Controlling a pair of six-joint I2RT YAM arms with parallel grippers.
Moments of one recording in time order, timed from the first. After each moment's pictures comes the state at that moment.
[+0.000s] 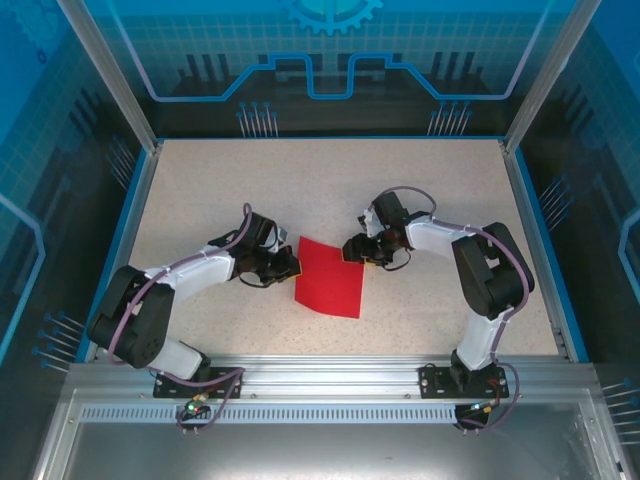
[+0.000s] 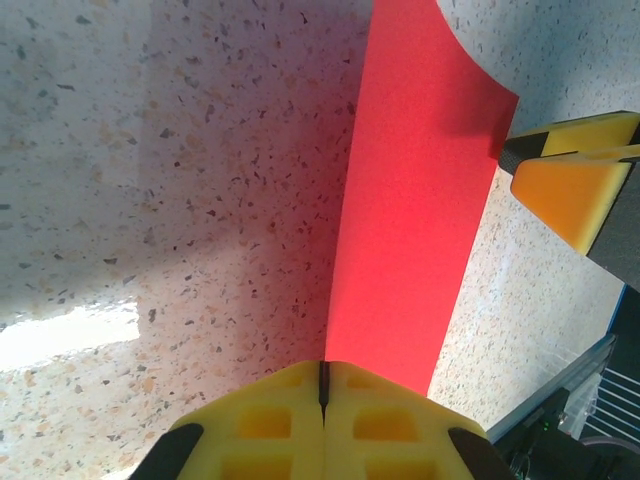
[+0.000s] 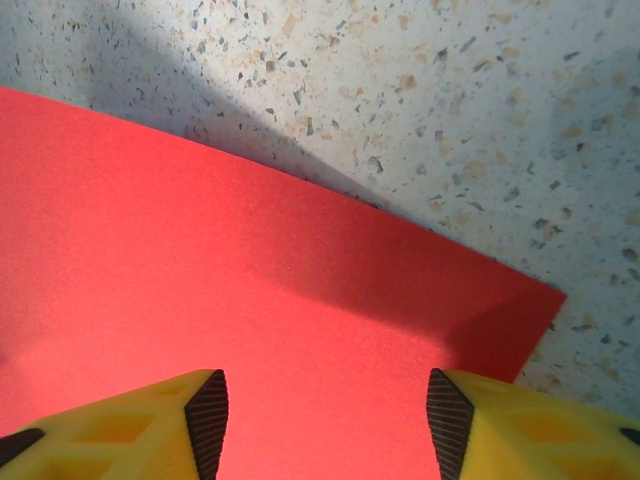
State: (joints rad) left arm -0.41 1.49 0.76 -0.31 0.49 -0.80; right arm 0.42 1.82 1.05 -0.42 -0.50 0.43
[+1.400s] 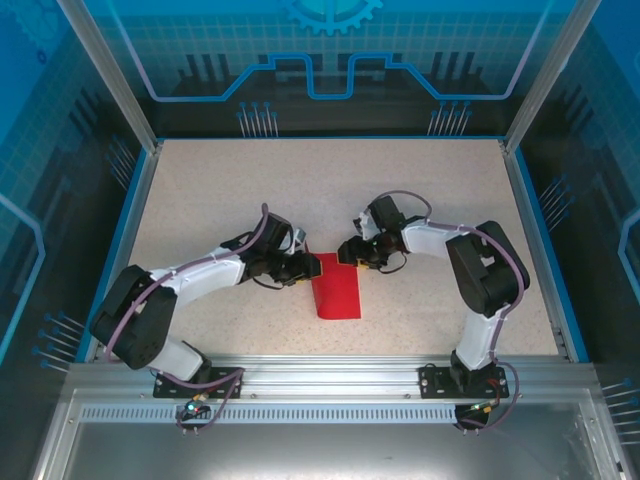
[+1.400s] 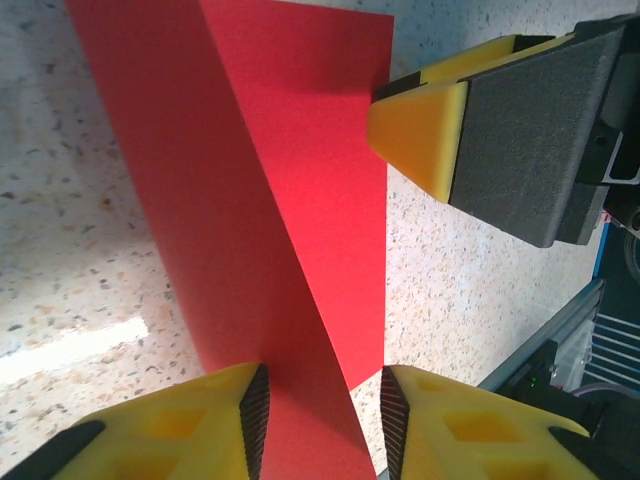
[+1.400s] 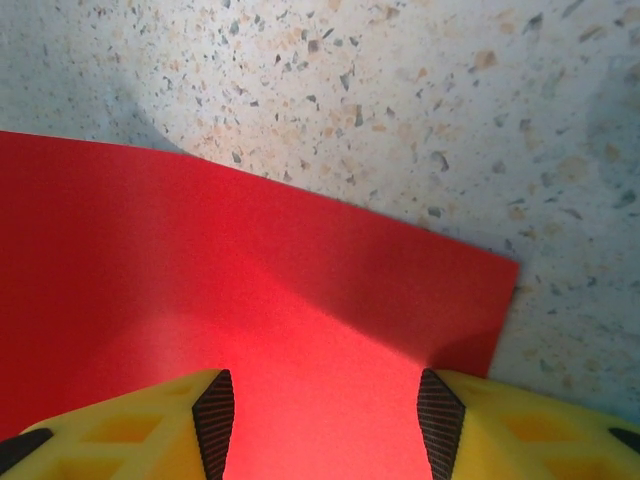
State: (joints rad) left arm -0.54 1.50 0.80 -0.25 0.50 -0.80; right arm 0.44 1.84 1.01 -0.32 -0.56 0.48
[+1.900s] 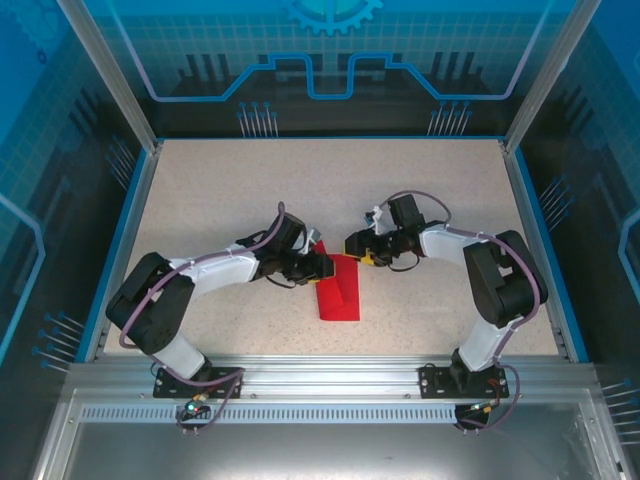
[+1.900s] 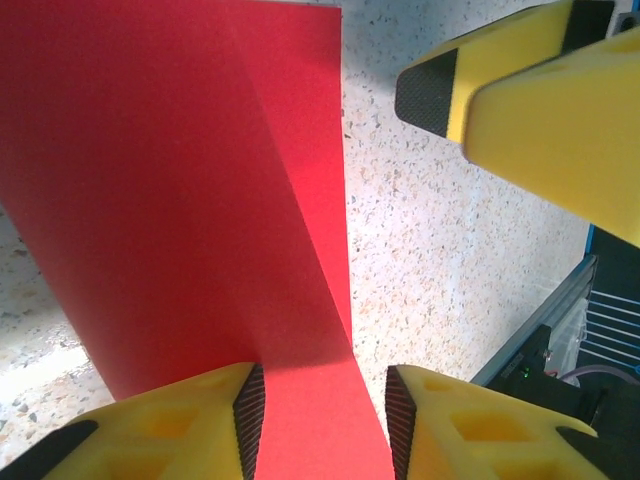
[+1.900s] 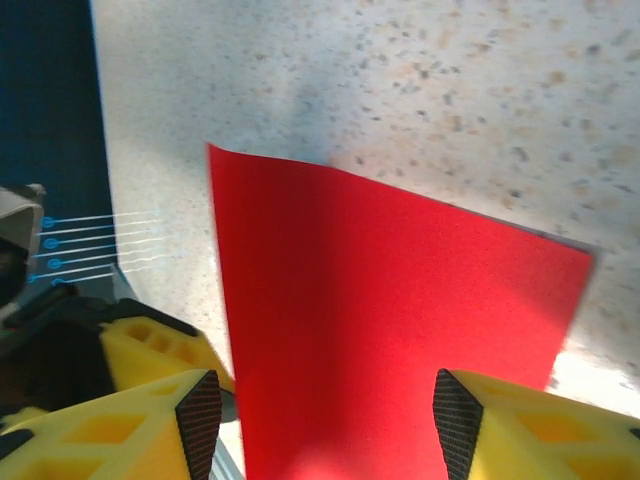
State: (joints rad) left arm -0.59 1.61 0.85 -0.18 0.53 -0.80; right arm 0.35 1.74 0.91 -0.17 -0.79 0.57
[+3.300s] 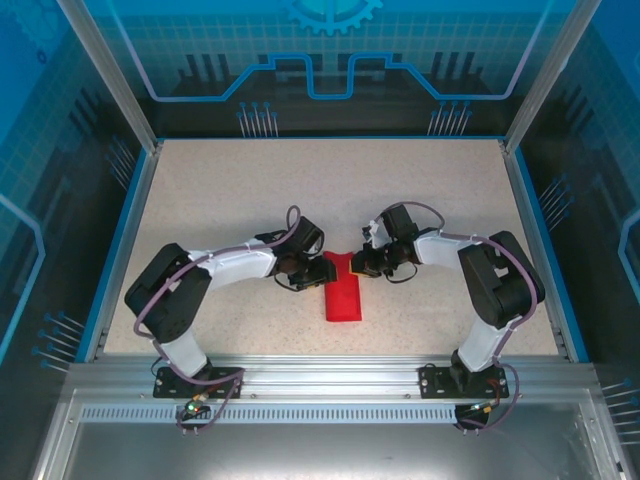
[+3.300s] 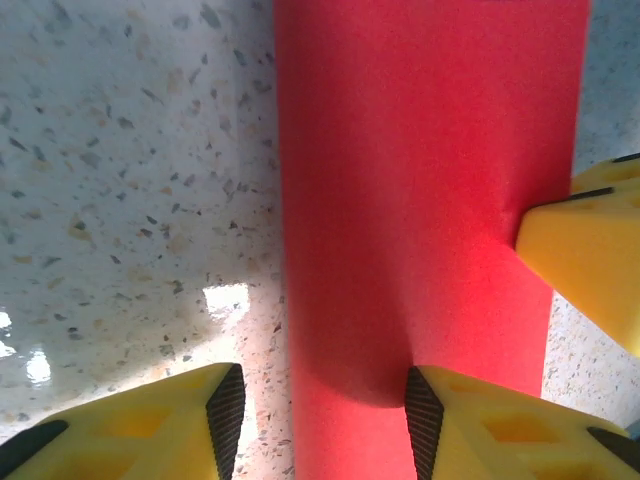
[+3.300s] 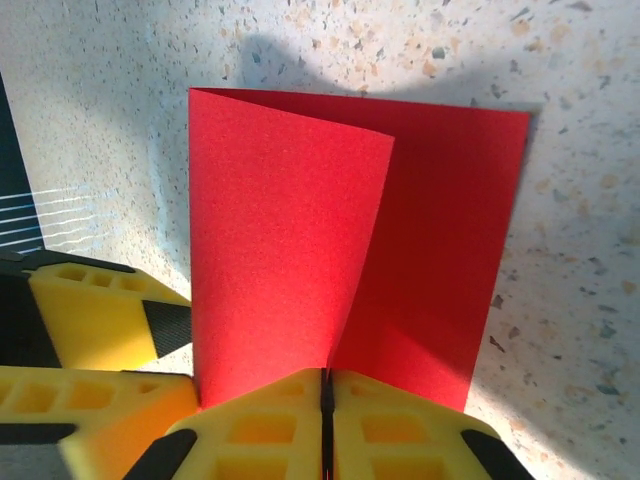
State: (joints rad) left arm -0.67 1.72 0.98 -0.40 0.29 -0.88; right arm 0.40 1.75 0.86 -0.25 -0.68 0.53
